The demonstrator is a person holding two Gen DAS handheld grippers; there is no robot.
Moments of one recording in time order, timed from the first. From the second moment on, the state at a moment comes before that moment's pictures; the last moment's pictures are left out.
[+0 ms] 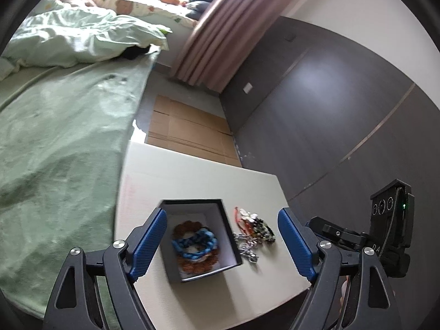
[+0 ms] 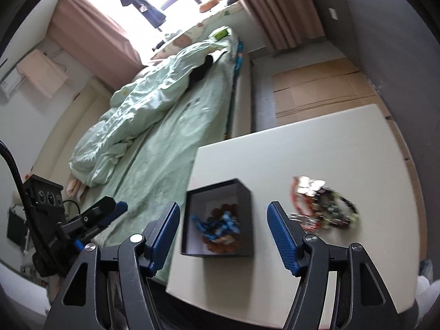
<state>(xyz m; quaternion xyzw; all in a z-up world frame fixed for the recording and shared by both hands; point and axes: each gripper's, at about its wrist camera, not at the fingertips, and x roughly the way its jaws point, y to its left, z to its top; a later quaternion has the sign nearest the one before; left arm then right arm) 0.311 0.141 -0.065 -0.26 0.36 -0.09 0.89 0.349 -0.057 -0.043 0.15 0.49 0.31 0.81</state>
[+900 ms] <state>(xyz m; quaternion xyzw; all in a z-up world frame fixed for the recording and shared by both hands) 0.378 -0.045 -0.120 -0.08 0.51 -0.13 0.85 0.316 -0.215 -0.108 0.26 0.48 0.21 0.81</state>
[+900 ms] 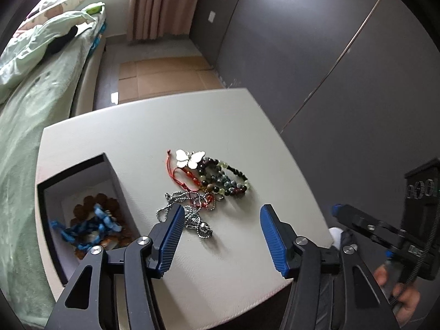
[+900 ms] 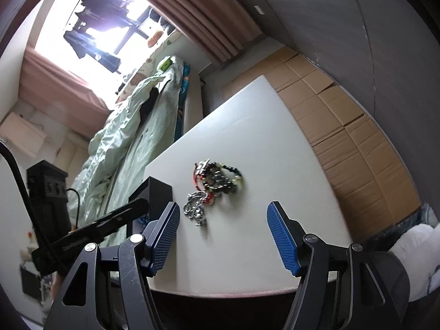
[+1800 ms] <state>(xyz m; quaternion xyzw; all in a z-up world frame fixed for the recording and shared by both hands) 0.414 -0.079 -0.196 0.16 0.59 -0.10 0.78 0.308 -0.263 -0.131 0.32 0.47 0.20 0.79</state>
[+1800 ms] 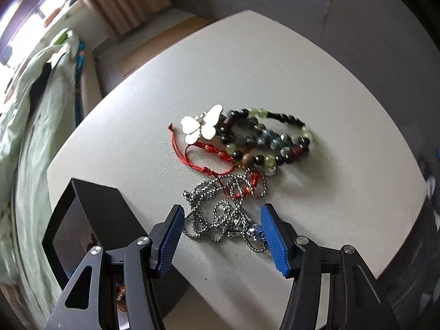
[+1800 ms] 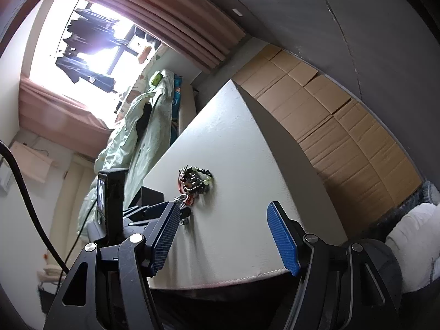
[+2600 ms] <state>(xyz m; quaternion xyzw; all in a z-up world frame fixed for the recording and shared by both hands) 0.420 -0.091 -0.196 0.20 0.63 -0.17 0.73 0.320 -0.257 -0.157 0.34 0.50 0.19 0.78</state>
